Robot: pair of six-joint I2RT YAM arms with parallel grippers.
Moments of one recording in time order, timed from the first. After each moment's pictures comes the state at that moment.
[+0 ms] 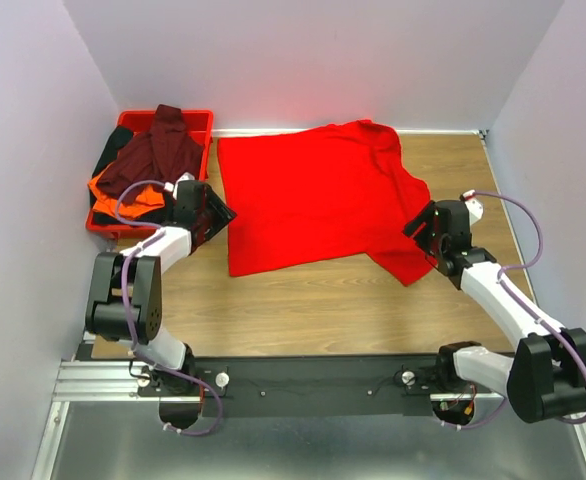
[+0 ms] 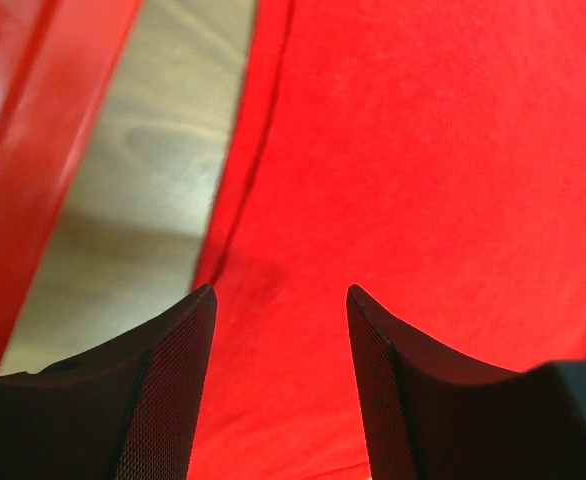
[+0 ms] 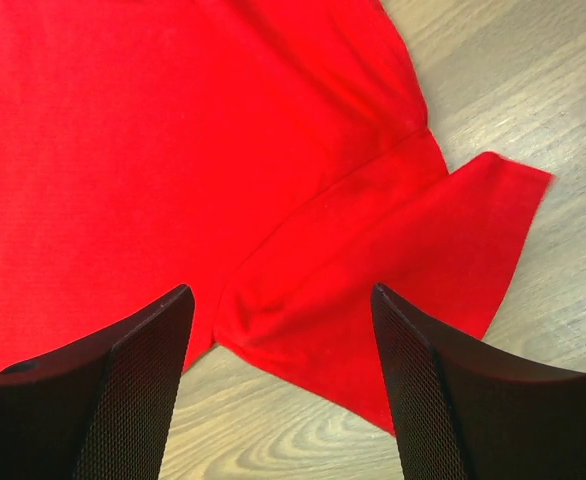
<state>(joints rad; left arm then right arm) -0.10 1.61 0.86 0.06 0.08 -0.78 0.16 1.15 0.65 -0.16 0.24 0.73</state>
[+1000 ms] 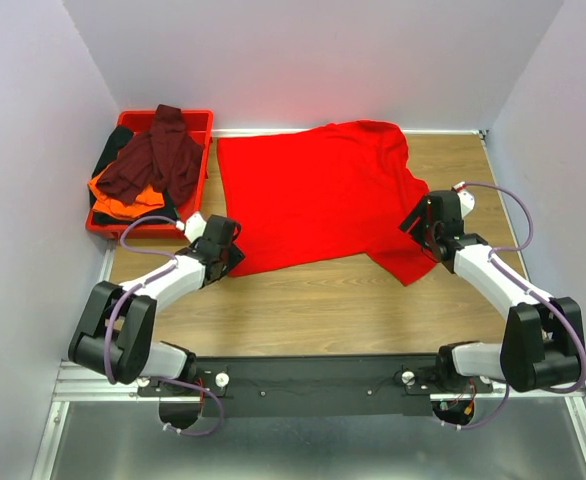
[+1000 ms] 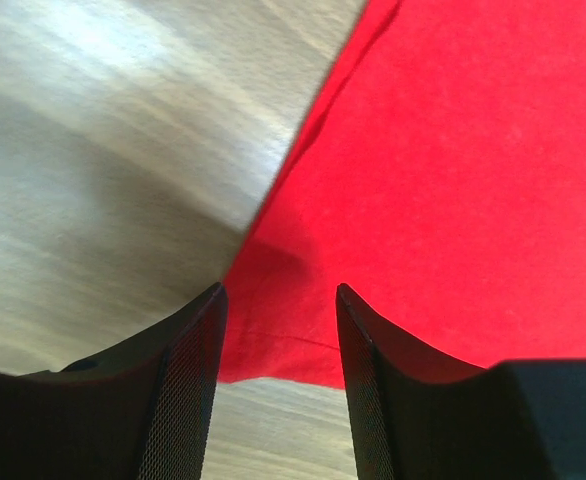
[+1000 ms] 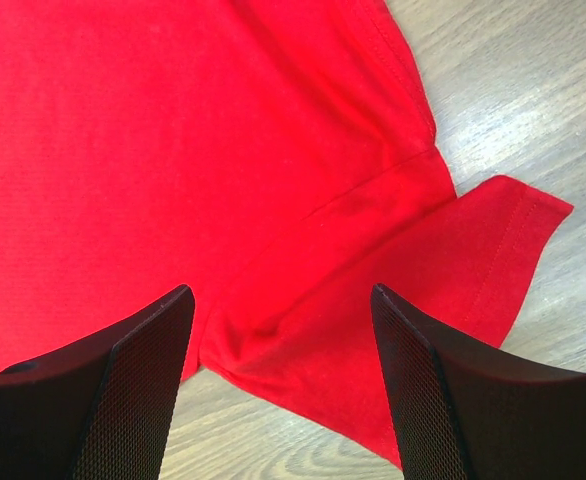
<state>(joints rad) -0.36 1.38 0.62 -0.18 -0.27 -1.01 0.16 1.30 0.74 -0.17 0.25 0.70</state>
